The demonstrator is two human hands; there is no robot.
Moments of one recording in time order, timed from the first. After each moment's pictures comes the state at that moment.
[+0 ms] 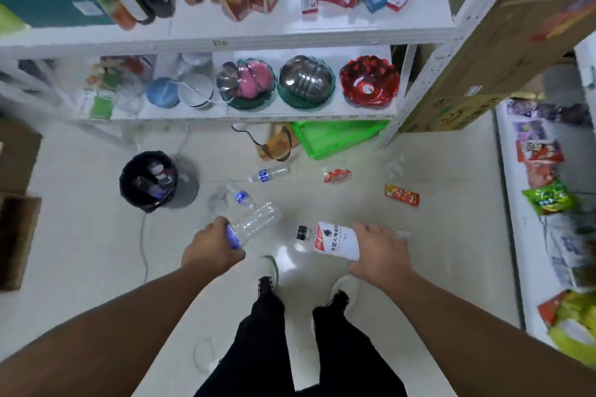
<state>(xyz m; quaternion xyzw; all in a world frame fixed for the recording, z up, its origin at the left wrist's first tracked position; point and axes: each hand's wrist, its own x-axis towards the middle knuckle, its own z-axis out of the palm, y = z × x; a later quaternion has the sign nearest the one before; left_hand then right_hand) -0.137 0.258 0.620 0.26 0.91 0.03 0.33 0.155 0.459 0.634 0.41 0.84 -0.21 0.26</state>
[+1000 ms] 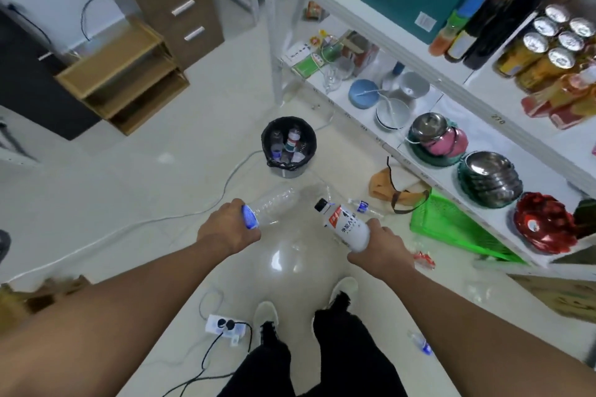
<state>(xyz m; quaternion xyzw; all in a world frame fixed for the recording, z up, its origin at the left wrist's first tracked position) -0.301 -0.046 0.647 -0.01 0.94 0.17 0.31 -0.182 0.270 0.668 0.27 0.89 -0.20 0.31</state>
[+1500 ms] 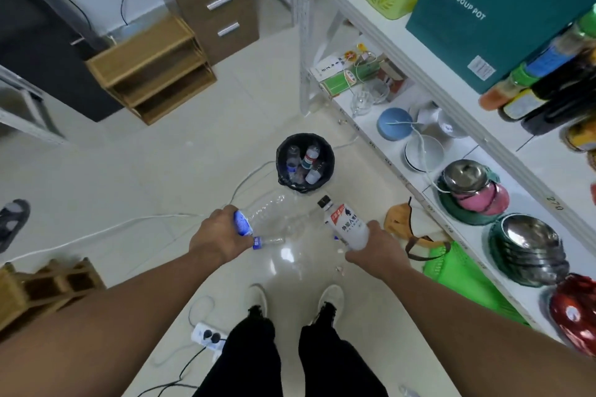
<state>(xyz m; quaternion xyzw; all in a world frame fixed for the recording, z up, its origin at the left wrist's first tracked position) -0.390 -0.013 0.624 -0.14 0.92 0.21 0.30 -0.347 0.328 0.623 0.22 0.88 -0.24 0.35</state>
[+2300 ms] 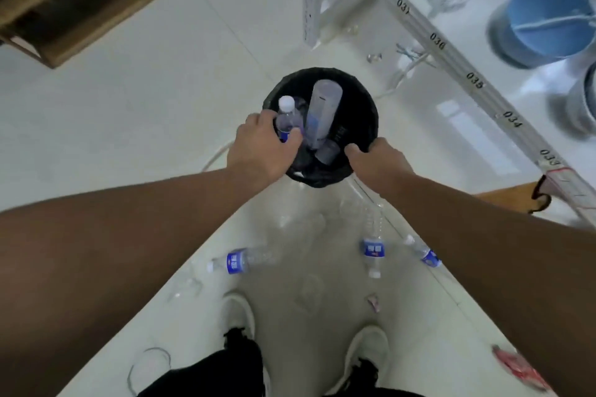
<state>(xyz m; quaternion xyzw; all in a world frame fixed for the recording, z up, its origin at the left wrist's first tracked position) -0.621 0.081 0.213 -0.09 0.95 0.26 0.17 -0.592 0.299 0.218 0.27 0.87 -0.29 0.30</state>
